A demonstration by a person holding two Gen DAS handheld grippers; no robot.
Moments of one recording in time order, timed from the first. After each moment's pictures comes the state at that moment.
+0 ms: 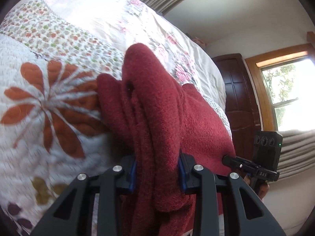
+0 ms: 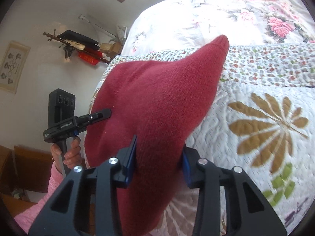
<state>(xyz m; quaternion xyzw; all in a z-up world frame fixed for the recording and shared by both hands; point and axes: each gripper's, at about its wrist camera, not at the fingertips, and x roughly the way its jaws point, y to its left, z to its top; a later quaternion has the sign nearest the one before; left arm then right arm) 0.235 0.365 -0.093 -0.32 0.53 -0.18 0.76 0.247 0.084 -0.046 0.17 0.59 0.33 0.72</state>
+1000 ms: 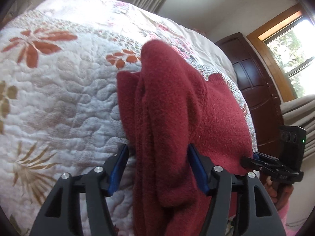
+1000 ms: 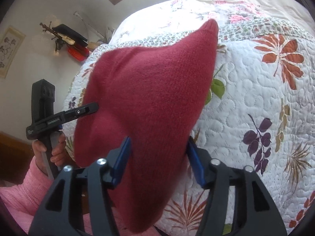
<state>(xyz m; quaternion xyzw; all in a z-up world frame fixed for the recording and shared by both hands) 0.121 0.215 -0.103 -0.20 0.52 -0.12 0.82 0.111 -0.034 -0.067 0.12 0.57 0.29 0.76</state>
